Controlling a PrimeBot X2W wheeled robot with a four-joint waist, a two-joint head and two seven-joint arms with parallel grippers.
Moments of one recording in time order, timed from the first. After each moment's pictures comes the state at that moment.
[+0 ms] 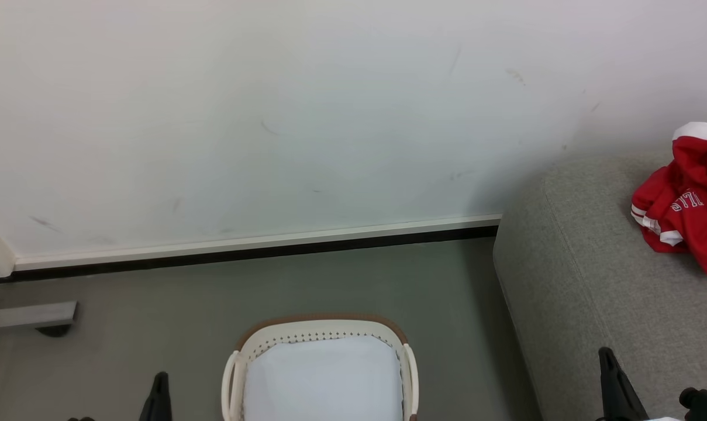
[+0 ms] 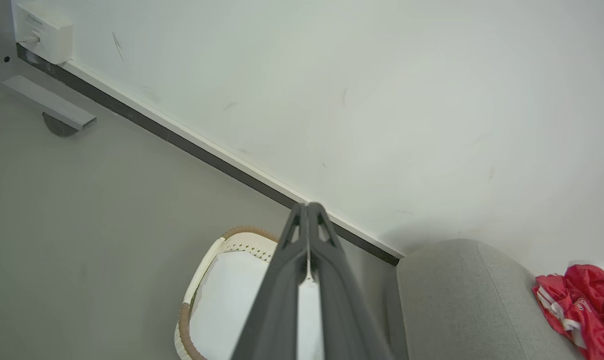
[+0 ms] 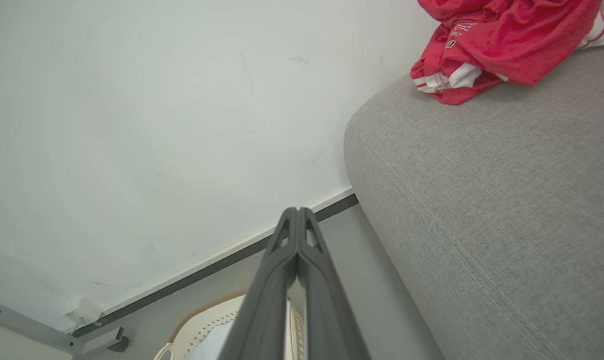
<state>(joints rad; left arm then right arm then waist) 0.03 0.04 0.07 0.26 -0.62 -0.07 -0.14 -0.04 -0.05 0.04 0.34 0.64 0.13 -0.15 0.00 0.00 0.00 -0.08</state>
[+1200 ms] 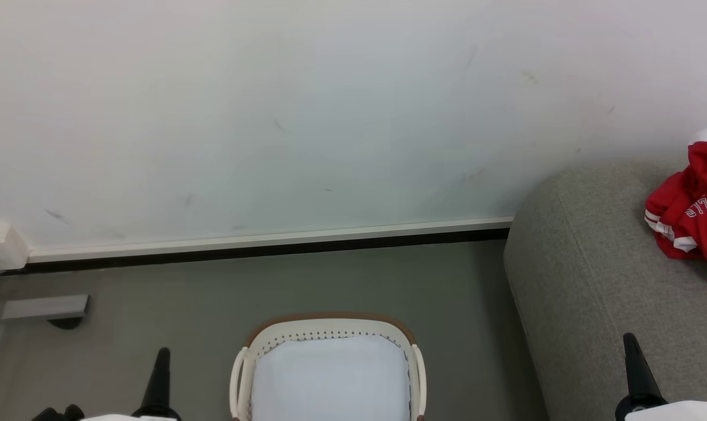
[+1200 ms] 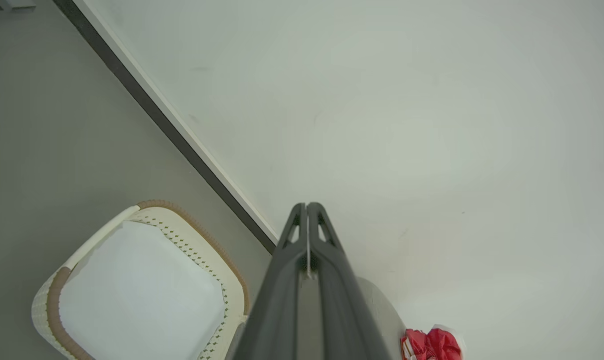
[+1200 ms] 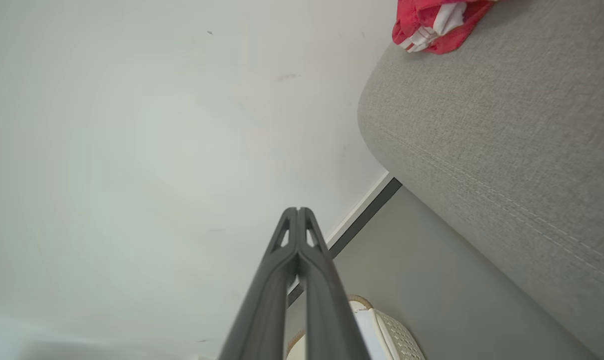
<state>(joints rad) -0.03 0.04 0.09 0.26 -1.07 -0.10 -0.03 -0.06 -0.06 -0.02 0.30 1.09 0.13 -0.04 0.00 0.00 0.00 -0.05</state>
